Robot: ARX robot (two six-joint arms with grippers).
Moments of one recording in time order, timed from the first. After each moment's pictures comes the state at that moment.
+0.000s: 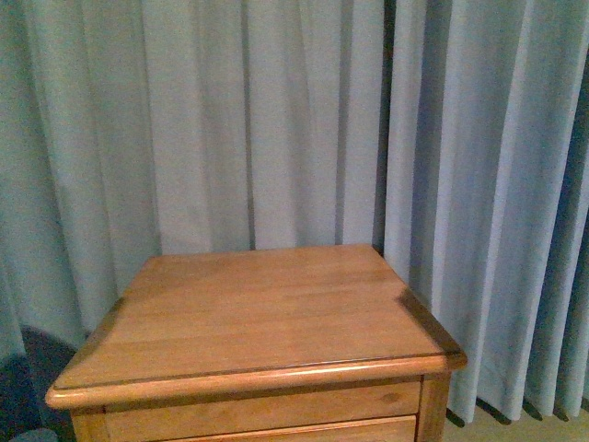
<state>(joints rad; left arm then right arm) -0.10 0.33 0.29 0.23 -0.03 0.15 0.52 0.55 0.39 0.18 0.63 -0.08</state>
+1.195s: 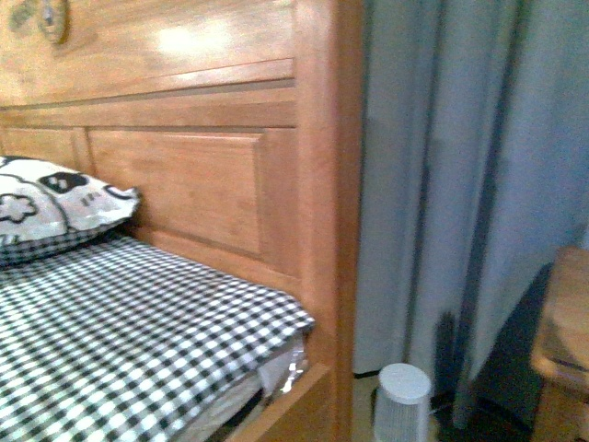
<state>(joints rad) -0.10 0.32 0.29 0.23 -0.03 0.15 0.52 0.55 0.38 0.19 0.63 -0.08</state>
